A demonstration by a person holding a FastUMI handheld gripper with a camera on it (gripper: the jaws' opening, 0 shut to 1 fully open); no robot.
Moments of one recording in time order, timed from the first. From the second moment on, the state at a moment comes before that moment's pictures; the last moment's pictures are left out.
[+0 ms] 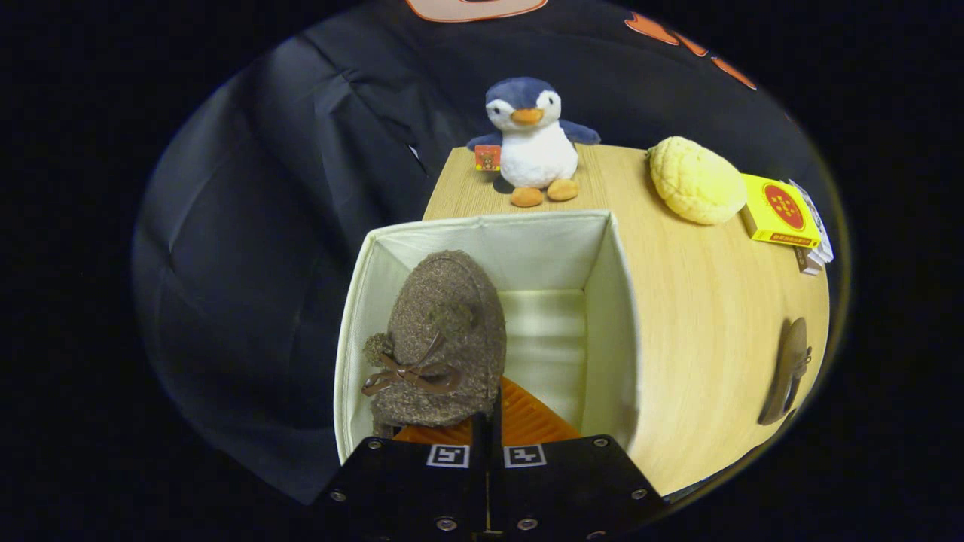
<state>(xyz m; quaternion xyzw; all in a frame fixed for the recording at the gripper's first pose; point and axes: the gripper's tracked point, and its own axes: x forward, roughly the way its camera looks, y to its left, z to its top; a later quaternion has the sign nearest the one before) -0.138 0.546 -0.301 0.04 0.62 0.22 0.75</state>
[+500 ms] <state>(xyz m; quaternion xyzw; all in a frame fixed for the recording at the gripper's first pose) -0.143 0.571 -0.360 0.03 0.64 0.19 0.74</state>
